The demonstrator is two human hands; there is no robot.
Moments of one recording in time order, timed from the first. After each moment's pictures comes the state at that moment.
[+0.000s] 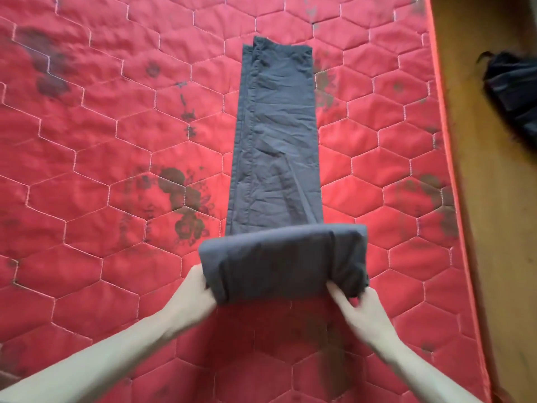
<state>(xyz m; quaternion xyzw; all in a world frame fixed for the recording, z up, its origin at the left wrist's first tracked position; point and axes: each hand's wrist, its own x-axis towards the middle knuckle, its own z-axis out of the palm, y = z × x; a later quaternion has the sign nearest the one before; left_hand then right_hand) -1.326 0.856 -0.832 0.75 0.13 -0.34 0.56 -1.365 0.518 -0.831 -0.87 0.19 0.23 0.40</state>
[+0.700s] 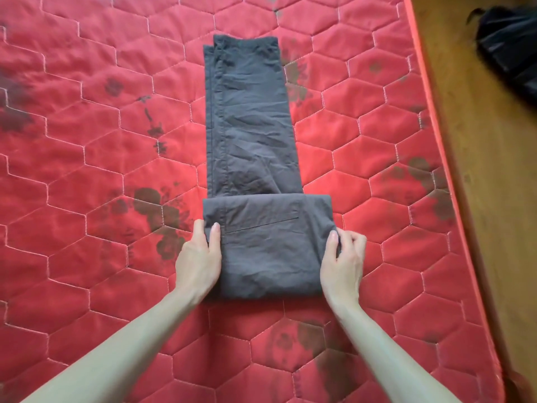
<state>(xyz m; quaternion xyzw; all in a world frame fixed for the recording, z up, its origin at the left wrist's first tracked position) -1.254 0.810 -0.861 0.90 0.20 -0.18 0.34 -1.292 0.559 -0.861 -0.87 0.32 0.00 0.37</state>
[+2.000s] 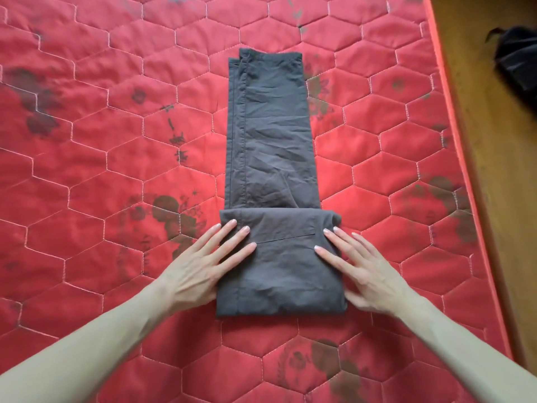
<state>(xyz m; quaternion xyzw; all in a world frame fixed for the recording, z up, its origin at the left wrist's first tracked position) -1.237 0.884 -0.883 0.89 -0.43 -0.10 0.03 -1.262 0.472 -0.878 -0.93 -0.34 0.13 0.10</state>
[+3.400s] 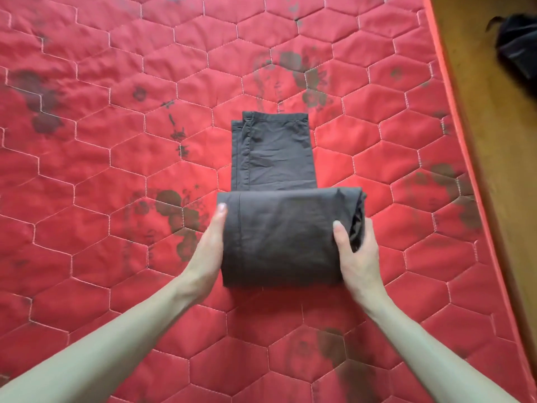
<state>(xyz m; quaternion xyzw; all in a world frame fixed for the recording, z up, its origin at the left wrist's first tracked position) -1.232 0.831 -0.843 0.60 0.23 -0.29 0.71 -1.268 0.562 -0.838 -0.79 0.21 0.01 0.57</state>
